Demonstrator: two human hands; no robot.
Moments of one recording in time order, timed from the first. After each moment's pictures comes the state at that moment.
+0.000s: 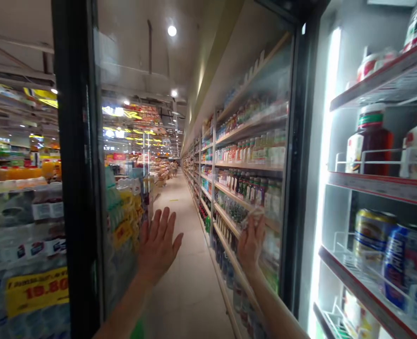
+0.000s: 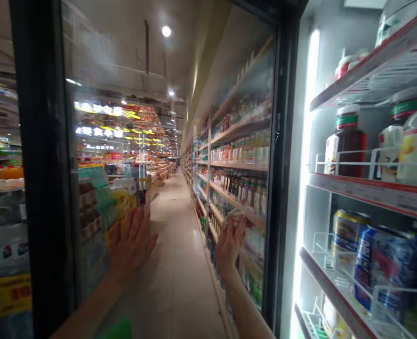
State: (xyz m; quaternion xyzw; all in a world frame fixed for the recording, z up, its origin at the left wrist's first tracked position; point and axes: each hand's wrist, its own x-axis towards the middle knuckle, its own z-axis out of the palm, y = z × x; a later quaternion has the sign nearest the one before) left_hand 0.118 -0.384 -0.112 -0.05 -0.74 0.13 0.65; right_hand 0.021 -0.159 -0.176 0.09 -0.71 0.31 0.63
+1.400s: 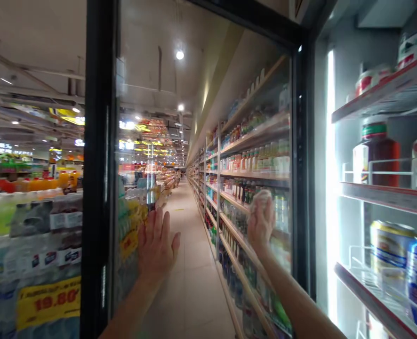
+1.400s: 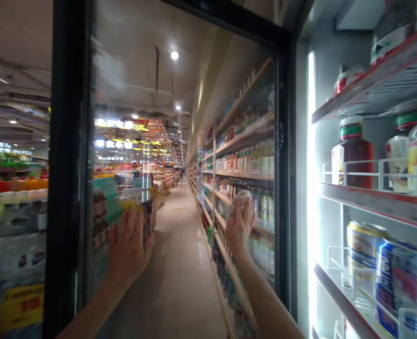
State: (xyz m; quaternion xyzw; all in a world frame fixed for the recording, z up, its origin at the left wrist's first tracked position) left_hand 0.123 -0.394 -0.085 -0.02 -0.71 0.10 0.69; right_hand 0.013 -0.162 -0.090 0.12 -0.66 0.28 0.69
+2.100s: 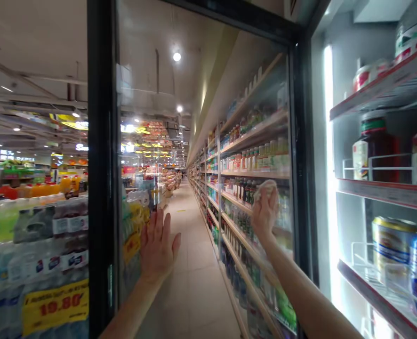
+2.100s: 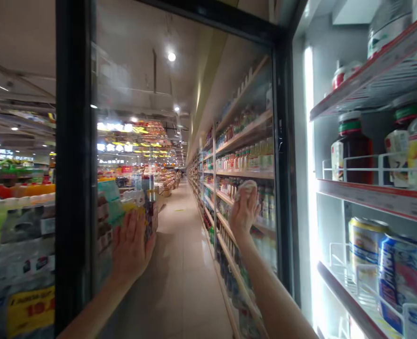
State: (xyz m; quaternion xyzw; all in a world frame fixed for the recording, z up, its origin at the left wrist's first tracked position) left_hand 0.119 -0.403 -0.085 -0.03 -0.73 0.09 0.68; right_hand 0.000 -0.156 -0.061 0.07 -0.67 0.33 0.66
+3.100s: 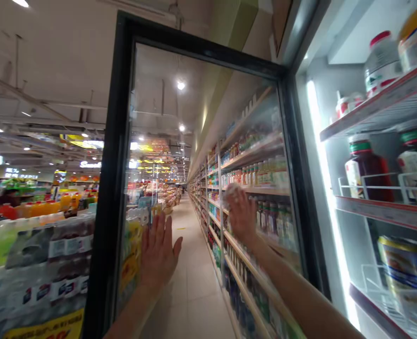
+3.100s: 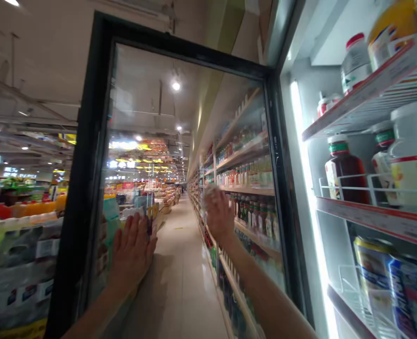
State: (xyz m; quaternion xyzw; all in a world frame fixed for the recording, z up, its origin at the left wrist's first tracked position) left_hand 0.118 -0.404 -0.043 -0.02 -0.70 0.11 0.70; right_hand 0.011 -0.181 0.003 0.24 -0.67 0.20 0.67
